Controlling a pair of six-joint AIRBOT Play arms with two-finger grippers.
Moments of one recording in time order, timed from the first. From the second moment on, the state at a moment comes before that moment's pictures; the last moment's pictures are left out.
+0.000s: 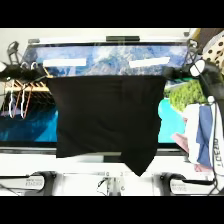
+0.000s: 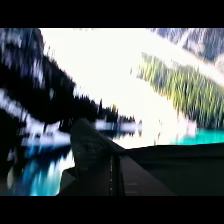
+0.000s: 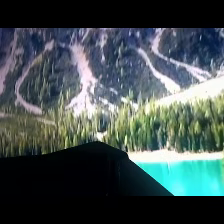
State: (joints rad) left arm 0.14 -1.54 1.58 1.17 -1.02 -1.43; right arm -0.03 -1.51 1.47 -1.38 0.80 1.64
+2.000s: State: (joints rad) left arm 0.27 -1.51 1.38 1.20 -1.64 -1.41; right arm -0.11 -1.39 1.30 -1.54 1.51 1.49
